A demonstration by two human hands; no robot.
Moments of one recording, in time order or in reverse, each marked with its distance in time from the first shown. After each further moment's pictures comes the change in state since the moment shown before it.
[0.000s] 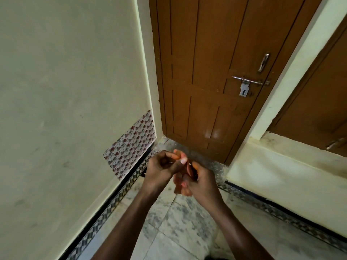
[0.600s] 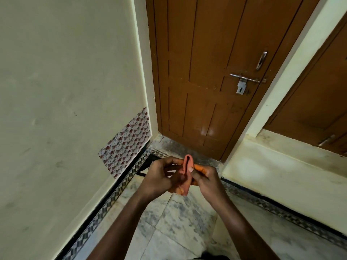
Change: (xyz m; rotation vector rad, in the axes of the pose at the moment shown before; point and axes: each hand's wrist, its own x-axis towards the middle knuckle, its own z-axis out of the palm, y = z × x) left_hand 0.011 -0.026 -0.027 0.187 -0.284 0.027; right_hand 0.009 0.006 0.002 0.150 0.030 0.119
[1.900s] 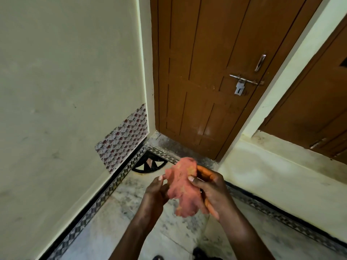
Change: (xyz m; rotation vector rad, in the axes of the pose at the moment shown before) left_hand -0.065 -0.048 0.039 -0.762 0.201 -0.355; right_hand -0.039 0.008 -0.008 0.337 0.054 0.206
